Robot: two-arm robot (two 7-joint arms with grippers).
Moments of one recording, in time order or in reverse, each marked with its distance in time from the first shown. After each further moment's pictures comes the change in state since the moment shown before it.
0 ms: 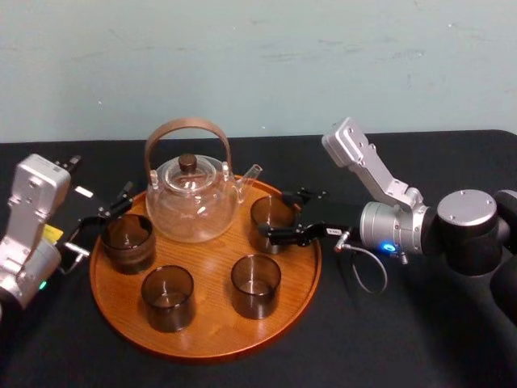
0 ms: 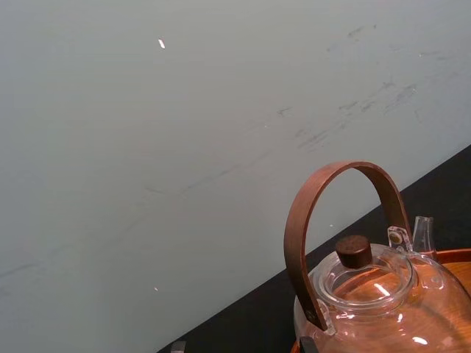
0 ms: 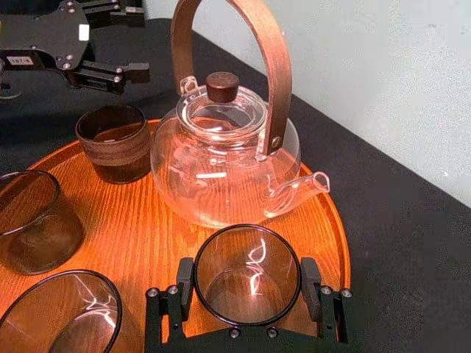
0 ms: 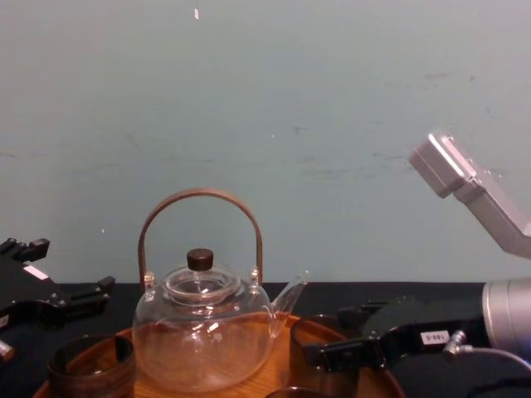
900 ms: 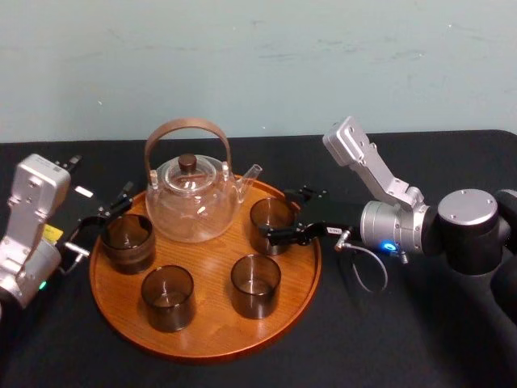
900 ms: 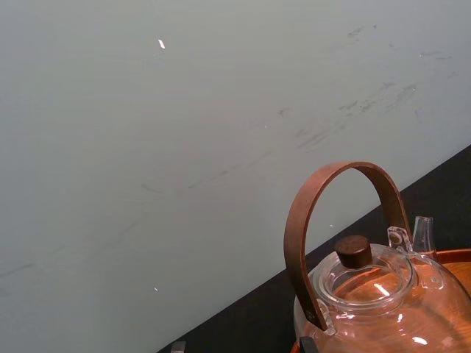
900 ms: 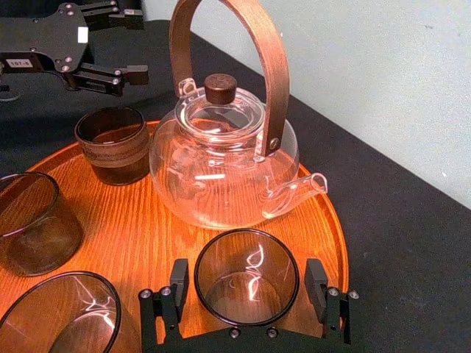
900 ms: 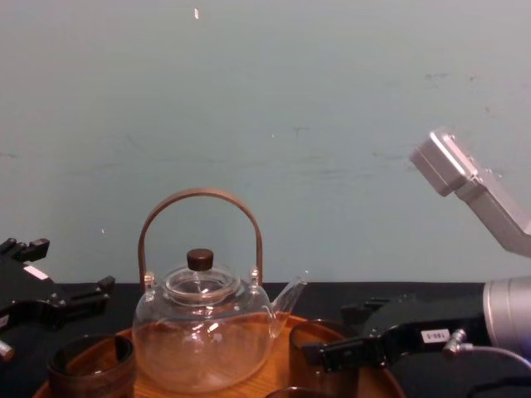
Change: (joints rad) left arm 0.000 0.000 0.000 0.000 0.000 0.000 0.000; right arm 0.000 0.000 0.002 -0.001 0.003 0.001 -0.001
